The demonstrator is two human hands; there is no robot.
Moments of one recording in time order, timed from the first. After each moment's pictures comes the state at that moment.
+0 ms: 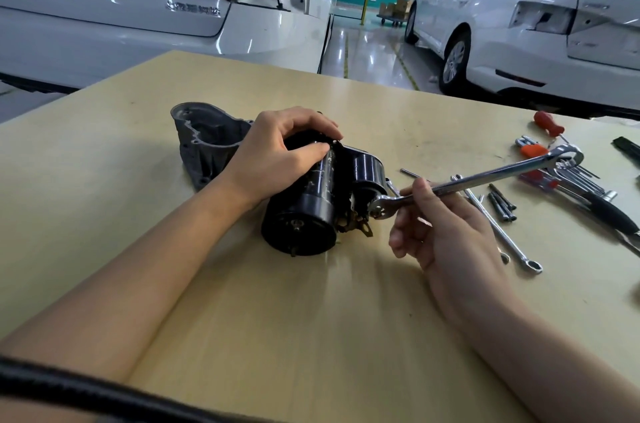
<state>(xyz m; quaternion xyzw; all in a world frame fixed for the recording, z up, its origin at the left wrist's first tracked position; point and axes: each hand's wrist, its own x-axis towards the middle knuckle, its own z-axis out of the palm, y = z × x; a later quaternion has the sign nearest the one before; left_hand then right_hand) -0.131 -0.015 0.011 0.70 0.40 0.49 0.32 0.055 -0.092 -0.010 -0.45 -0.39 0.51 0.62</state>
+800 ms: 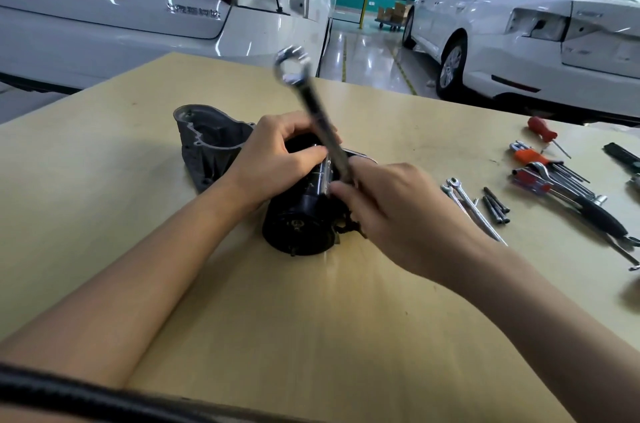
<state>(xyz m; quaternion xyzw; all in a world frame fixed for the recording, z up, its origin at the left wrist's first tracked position) -0.131 -0.012 0.009 0.70 0.38 0.51 0.33 0.033 -0.079 0.030 -0.46 -0.85 0.03 0.25</state>
